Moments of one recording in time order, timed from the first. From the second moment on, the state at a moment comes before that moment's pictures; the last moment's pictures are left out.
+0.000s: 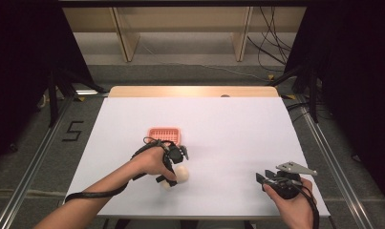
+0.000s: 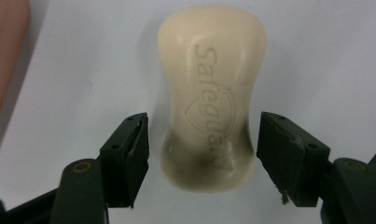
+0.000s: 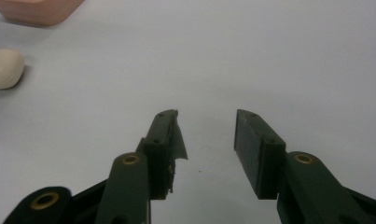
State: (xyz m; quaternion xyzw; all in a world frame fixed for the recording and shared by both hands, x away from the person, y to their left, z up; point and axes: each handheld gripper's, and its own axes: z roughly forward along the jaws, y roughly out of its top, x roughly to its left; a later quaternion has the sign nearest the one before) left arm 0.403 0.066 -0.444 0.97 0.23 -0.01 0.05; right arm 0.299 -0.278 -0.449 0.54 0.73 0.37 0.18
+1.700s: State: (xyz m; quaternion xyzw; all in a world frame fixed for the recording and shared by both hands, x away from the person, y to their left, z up) left arm 0.410 0.053 -0.458 0.97 0.23 -0.04 0.03; right arm 0.298 -0.279 -0.449 0.54 0.73 0.37 0.18
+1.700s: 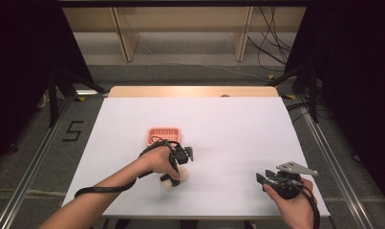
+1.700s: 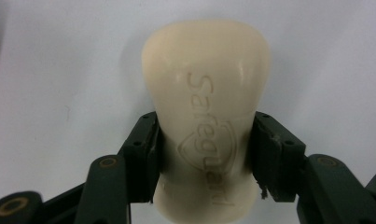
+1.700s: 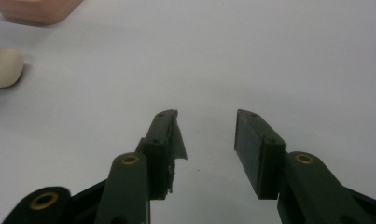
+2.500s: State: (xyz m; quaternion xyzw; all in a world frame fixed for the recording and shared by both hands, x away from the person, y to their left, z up) left arm 0.405 0.057 -0.454 0.98 0.20 -0.05 0.01; right arm 0.299 -0.279 -0.449 0.54 0.73 0.37 0.18
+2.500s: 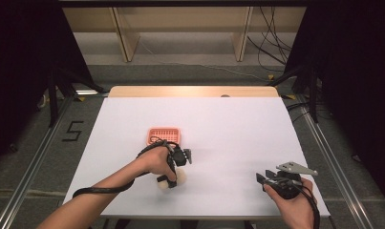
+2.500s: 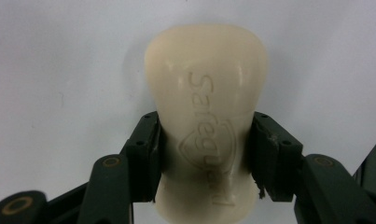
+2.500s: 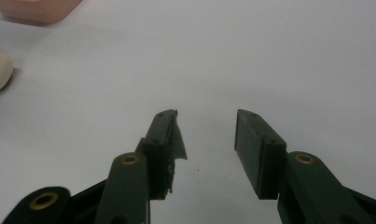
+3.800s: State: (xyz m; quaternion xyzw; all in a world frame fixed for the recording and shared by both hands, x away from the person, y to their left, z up) left arm 0.403 0.085 -0.436 0.99 0.11 -0.01 0.01; right arm 0.297 -0.275 -0.450 0.55 0.73 0.37 0.17
